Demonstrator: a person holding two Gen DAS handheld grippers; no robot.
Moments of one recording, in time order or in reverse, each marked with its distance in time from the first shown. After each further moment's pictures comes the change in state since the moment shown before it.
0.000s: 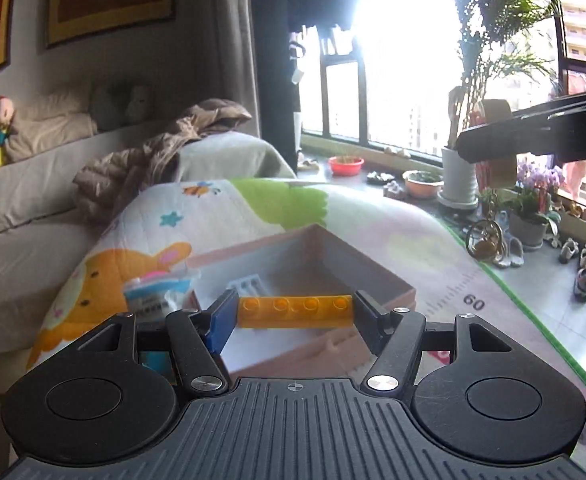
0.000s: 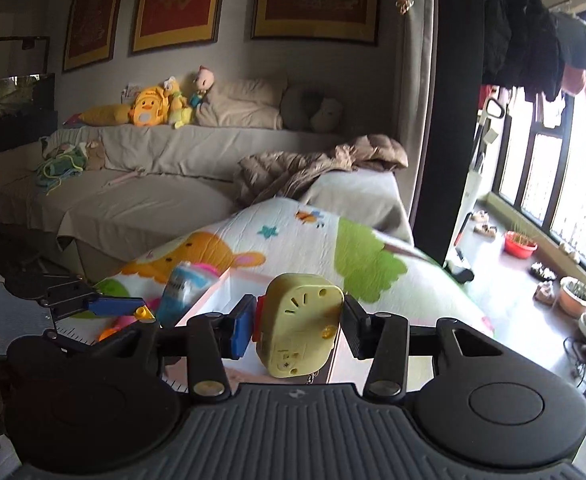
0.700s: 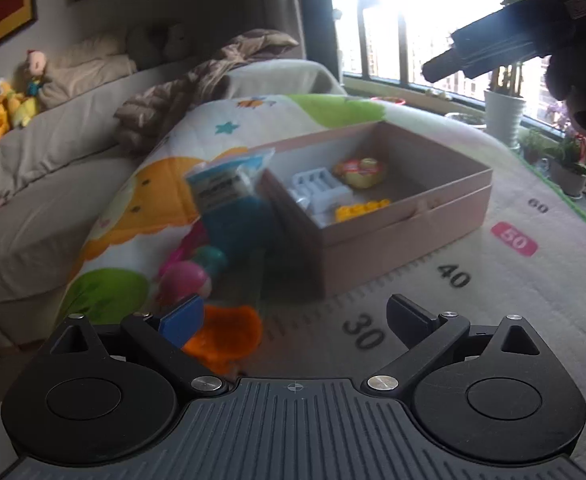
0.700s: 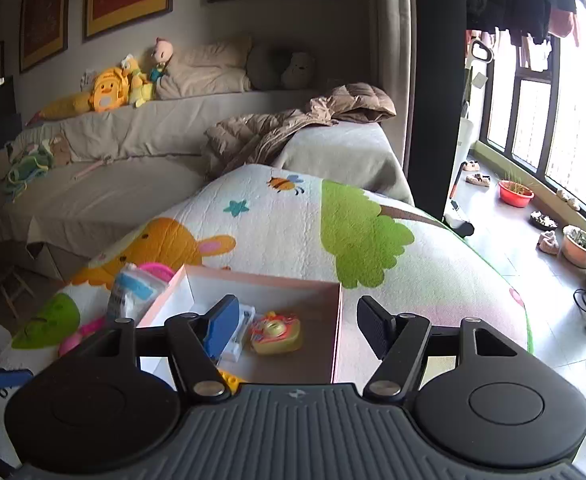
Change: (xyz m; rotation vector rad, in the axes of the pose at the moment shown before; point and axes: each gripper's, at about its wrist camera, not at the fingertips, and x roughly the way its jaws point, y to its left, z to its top) left arm -0.003 0.052 -0.086 -0.026 0.198 0.149; right arm 0.130 -0.017 -0.009 0.109 0.143 -0.022
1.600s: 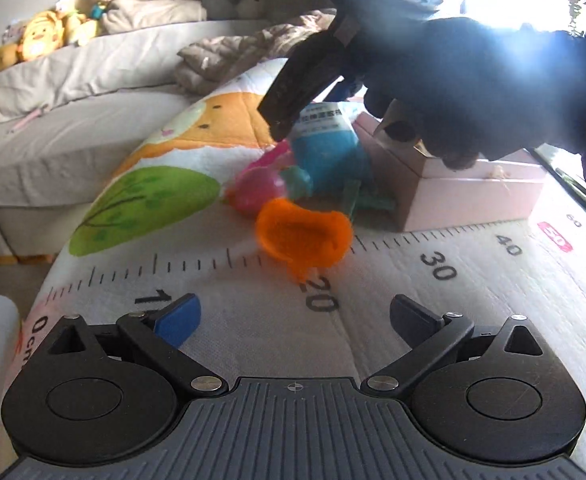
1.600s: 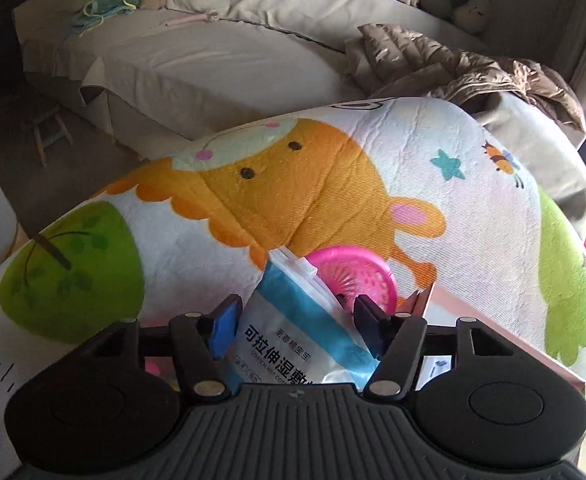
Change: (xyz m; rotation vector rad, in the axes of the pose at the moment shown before) left arm -0.011 0.050 -0.055 -0.218 0.026 -0.003; right arm 0.177 0.218 0.014 -0.387 0.296 0.160
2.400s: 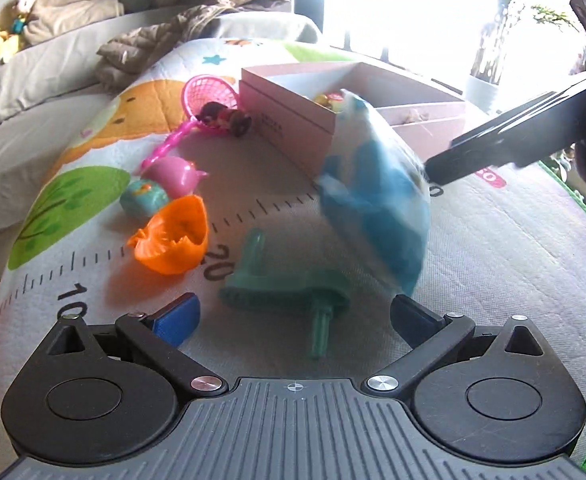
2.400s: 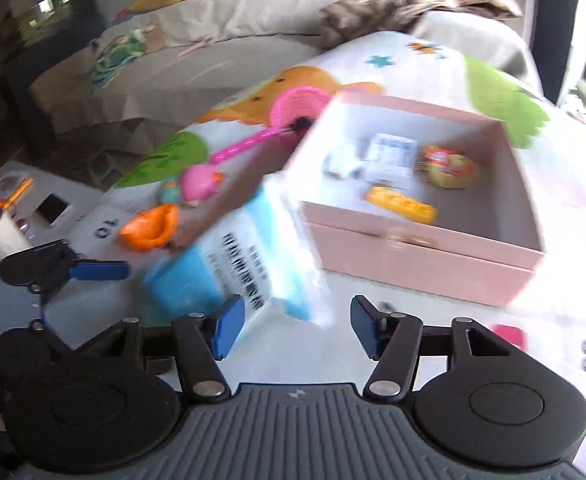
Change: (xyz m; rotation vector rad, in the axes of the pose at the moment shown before) left arm -0.002 -0.043 -0.009 0.159 0.087 -0.135; right arm -0.165 -0.046 -0.194 0.287 -0.033 0.135
